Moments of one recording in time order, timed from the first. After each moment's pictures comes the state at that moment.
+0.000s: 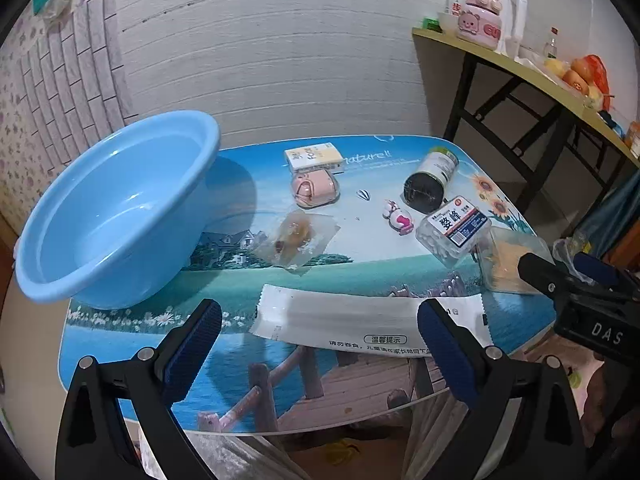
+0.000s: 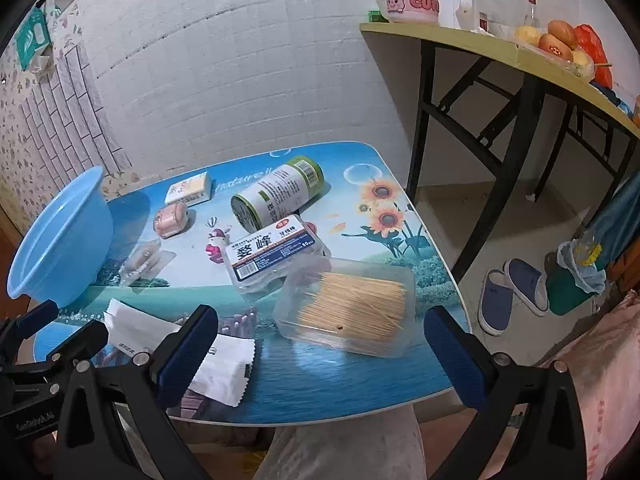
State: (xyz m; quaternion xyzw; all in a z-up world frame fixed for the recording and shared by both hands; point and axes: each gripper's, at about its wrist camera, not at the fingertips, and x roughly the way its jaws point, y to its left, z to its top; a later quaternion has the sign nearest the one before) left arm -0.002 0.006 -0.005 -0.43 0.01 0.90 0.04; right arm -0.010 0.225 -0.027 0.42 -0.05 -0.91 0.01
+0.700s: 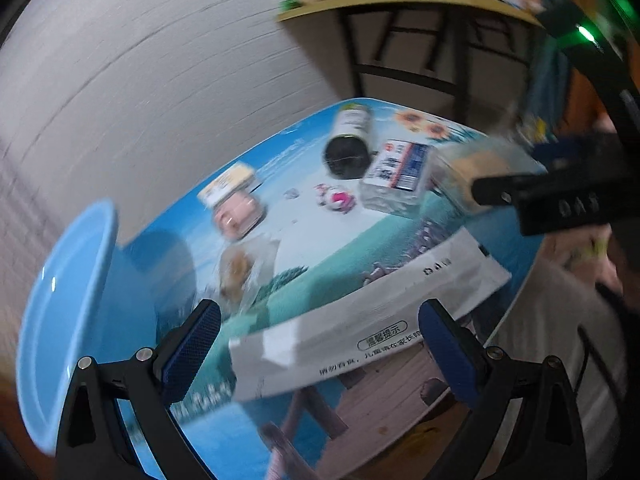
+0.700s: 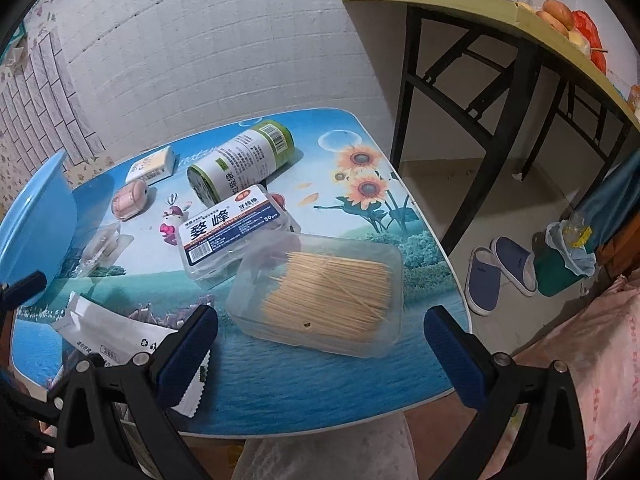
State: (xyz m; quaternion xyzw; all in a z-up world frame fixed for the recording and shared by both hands) left arm -0.015 0.043 -0.030 -0.39 0.23 0.87 0.20; right arm -0.029 0.234 -0.057 0.46 -0.04 -0.89 -0.03
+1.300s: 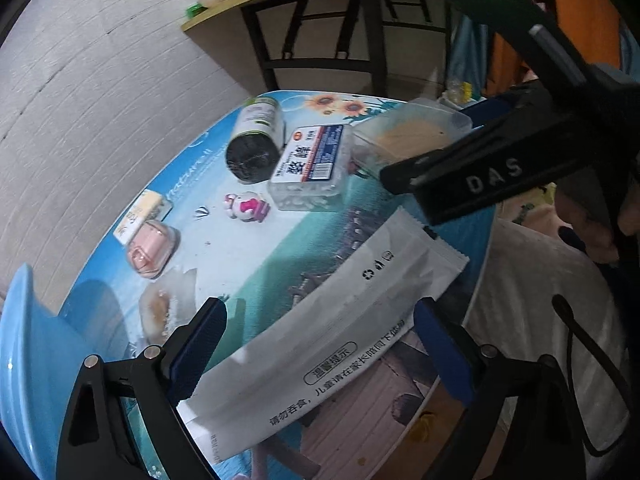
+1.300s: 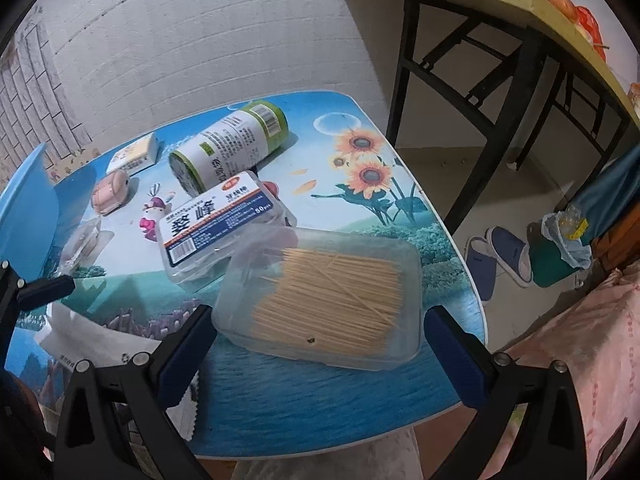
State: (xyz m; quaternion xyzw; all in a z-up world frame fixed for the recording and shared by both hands) left arm -0.020 0.061 -0.050 -0.39 0.26 0.82 0.33; right arm -0.048 0.230 -0.073 0.48 -0.04 -0.87 -0.04
